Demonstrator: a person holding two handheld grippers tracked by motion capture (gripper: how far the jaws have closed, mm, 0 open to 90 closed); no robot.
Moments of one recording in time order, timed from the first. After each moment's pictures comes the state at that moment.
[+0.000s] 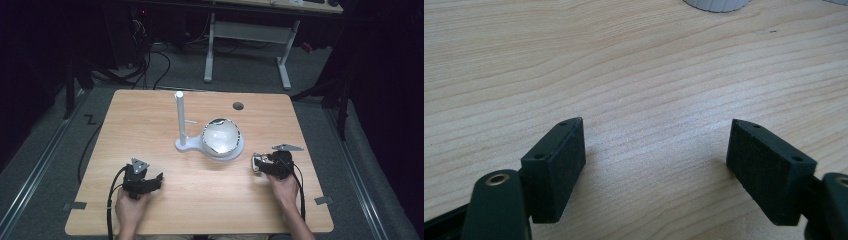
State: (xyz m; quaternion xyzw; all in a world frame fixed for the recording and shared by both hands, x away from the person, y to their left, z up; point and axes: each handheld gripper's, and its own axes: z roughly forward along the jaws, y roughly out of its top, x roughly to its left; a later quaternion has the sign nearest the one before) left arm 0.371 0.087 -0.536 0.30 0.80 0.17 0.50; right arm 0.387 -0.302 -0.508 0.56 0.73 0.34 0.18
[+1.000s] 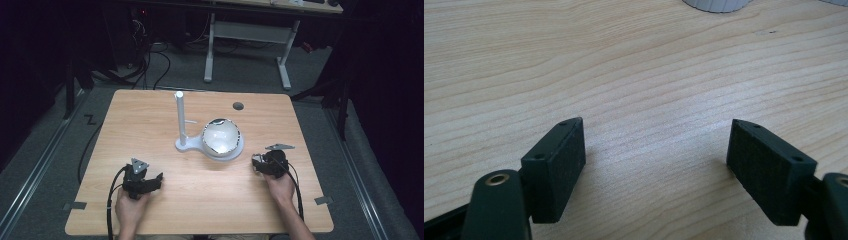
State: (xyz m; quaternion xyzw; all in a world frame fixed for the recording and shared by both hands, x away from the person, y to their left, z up) left arm 0.371 0.087 -0.535 0.29 0.80 0.16 0.50; right arm 0.398 -0.291 -0.520 0.55 0.75 0.30 0.18
